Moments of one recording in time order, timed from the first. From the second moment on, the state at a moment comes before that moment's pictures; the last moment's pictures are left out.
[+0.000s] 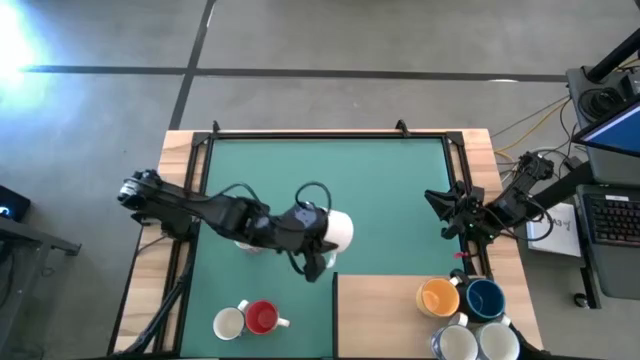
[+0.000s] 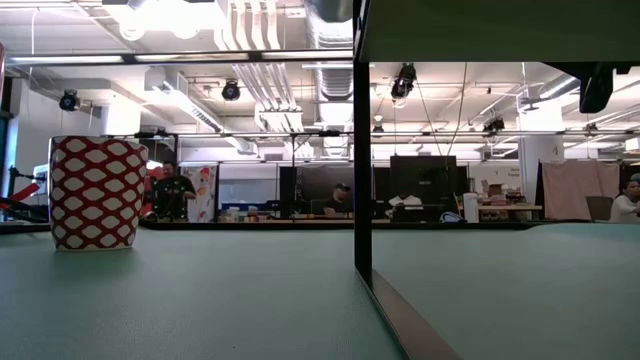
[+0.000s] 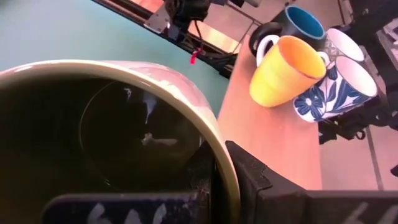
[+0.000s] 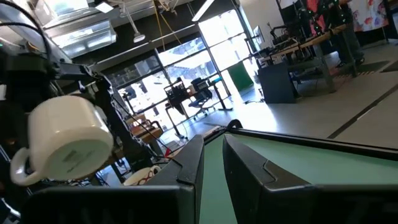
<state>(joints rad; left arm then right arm) -0.34 1.66 1.70 -0.63 -0.30 -0.68 0.76 0.17 0.01 0.62 1.18 -0.01</state>
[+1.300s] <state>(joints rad) -0.54 2.14 2.34 -0.86 -0.12 -0.67 0.76 0.17 0.01 0.60 1.18 -0.01</state>
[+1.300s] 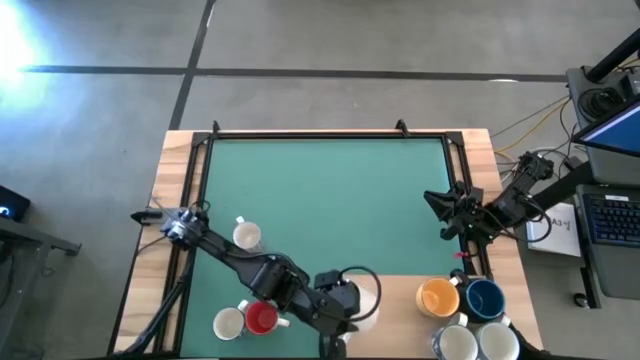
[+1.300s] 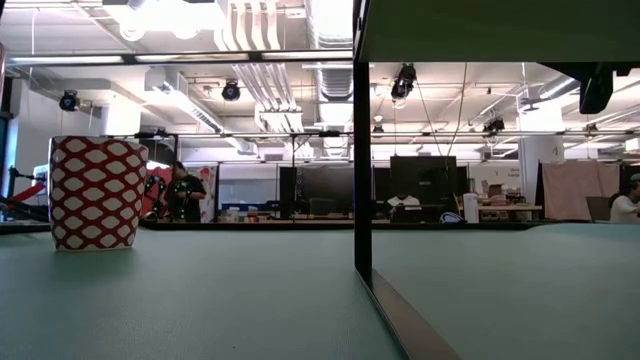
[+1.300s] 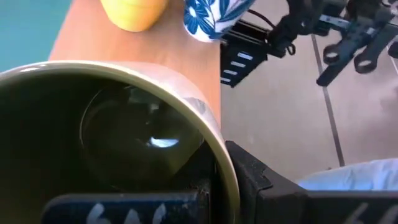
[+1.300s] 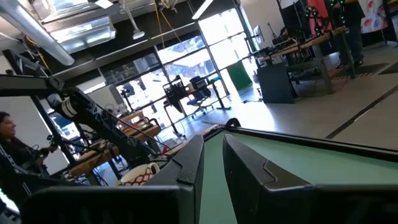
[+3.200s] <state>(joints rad) -0.46 2.25 2.35 -0.73 -0.04 -0.45 0.76 0.17 0.01 0.60 1.18 -0.01</state>
